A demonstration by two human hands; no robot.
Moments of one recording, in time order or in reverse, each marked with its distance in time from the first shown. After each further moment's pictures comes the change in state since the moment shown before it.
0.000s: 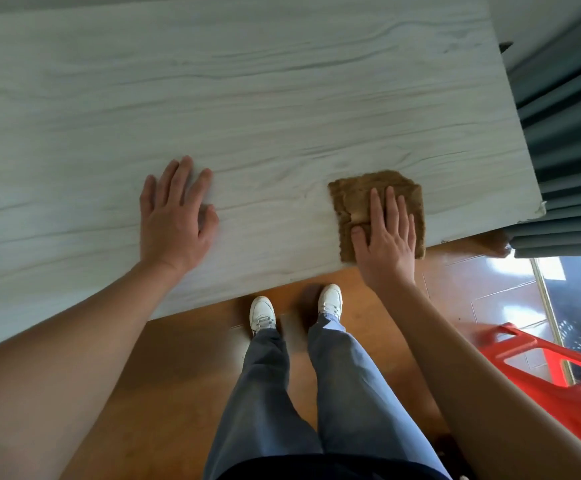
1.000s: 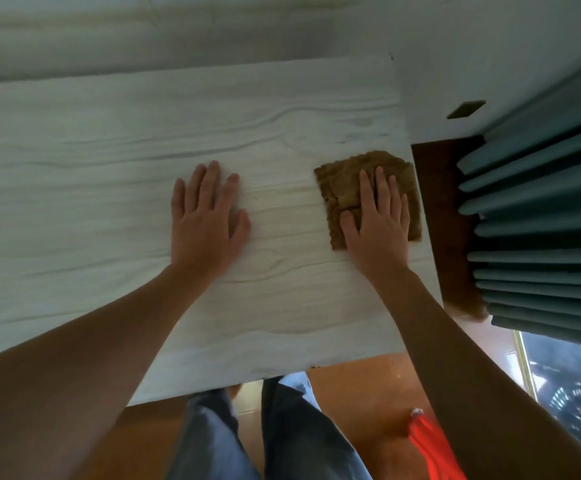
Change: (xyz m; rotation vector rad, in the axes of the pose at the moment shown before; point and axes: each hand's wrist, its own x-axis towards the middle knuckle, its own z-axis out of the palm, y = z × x) left_hand 0.199 0.246 0.069 0.030 0.004 -0.077; right_hand 0.257 0.155 -0.084 -0.078 0.000 -0.164
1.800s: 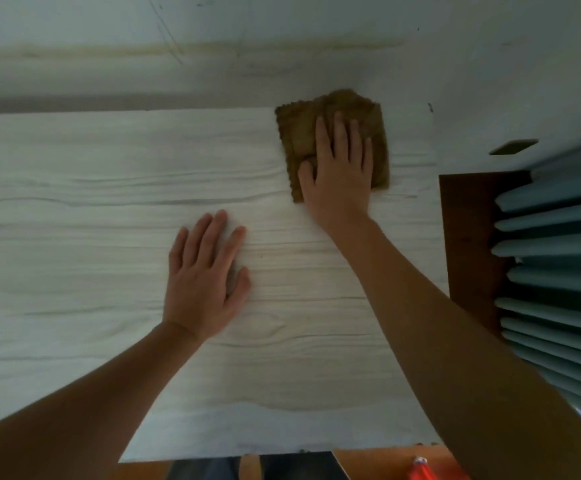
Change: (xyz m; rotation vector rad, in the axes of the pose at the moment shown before) left_hand 0.003 -0.004 0.000 0.026 0.073 0.016; right_hand 0.162 -0.100 -0.004 0.043 0.099 -0.211
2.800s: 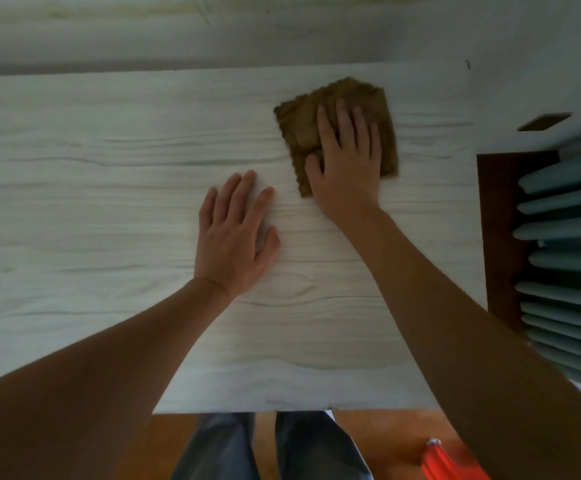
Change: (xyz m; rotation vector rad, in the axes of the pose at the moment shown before) left_hand -0.003 0.000 -0.001 -0.012 -0.024 -0.007; right_hand -0.050 -0.028 0.009 0.034 0.023 -0.087
